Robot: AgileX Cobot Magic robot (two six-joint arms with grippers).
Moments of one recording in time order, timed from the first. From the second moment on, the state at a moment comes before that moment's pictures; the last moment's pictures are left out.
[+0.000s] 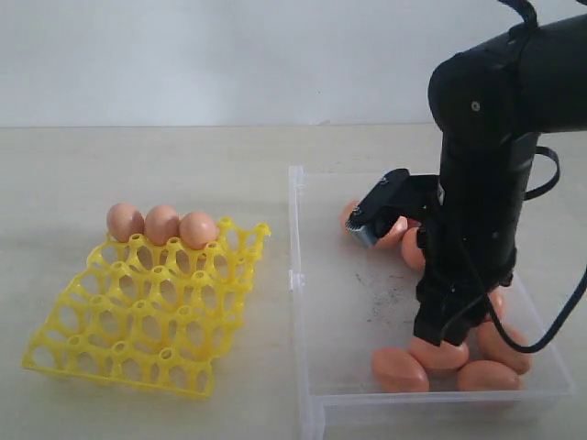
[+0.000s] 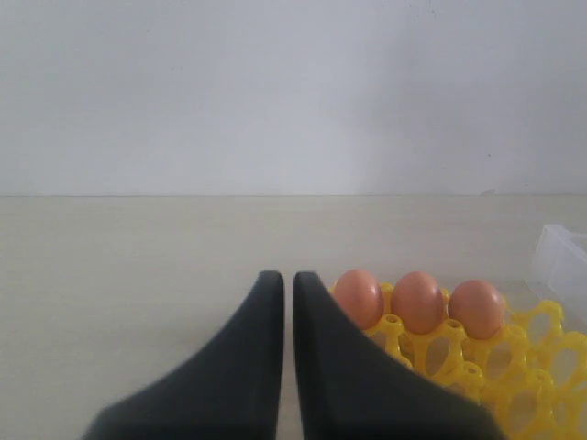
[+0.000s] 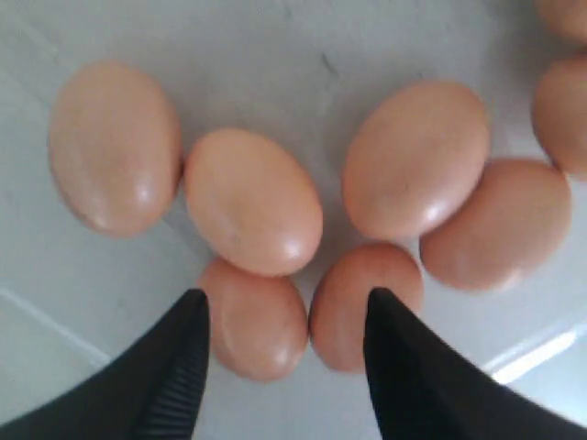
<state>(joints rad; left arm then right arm) -0.04 0.21 0.00 -0.31 -0.03 0.27 0.57 1.71 -1.11 -0.08 1.10 -0.39</state>
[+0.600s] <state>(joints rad) -0.04 0.21 0.00 -0.31 -0.03 0.27 0.57 1.77 -1.11 0.01 1.11 -0.87</state>
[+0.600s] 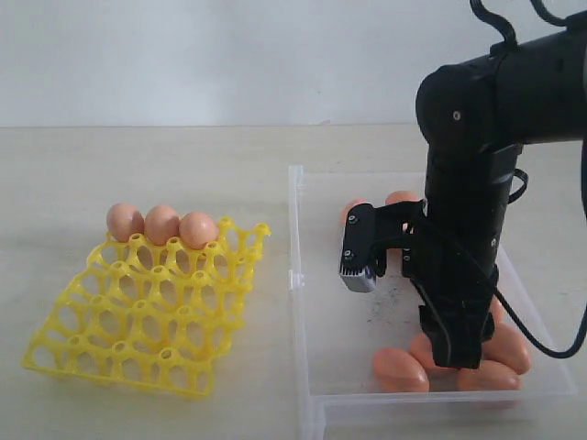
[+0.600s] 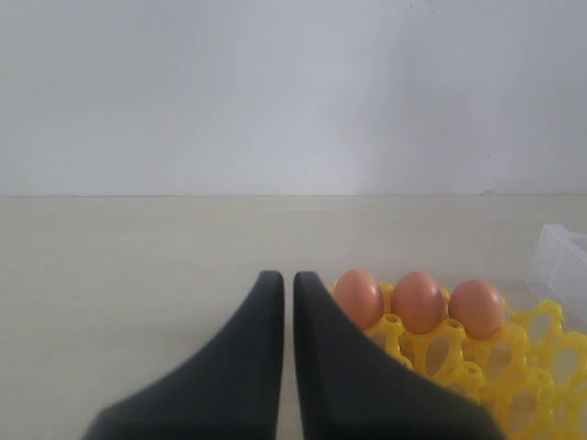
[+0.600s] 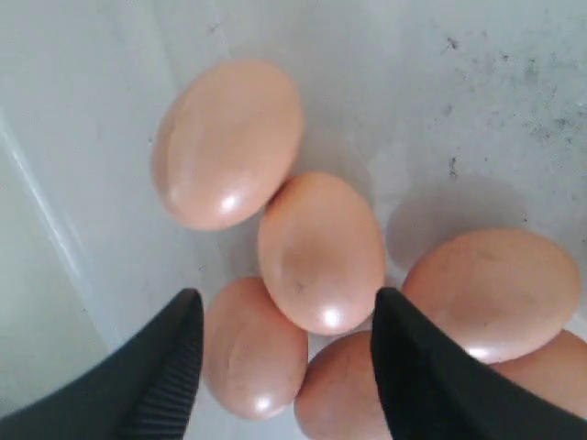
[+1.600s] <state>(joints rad) -0.04 0.21 0.00 -0.31 -0.03 0.27 0.57 1.88 -1.11 -0.01 0.67 -0.40</state>
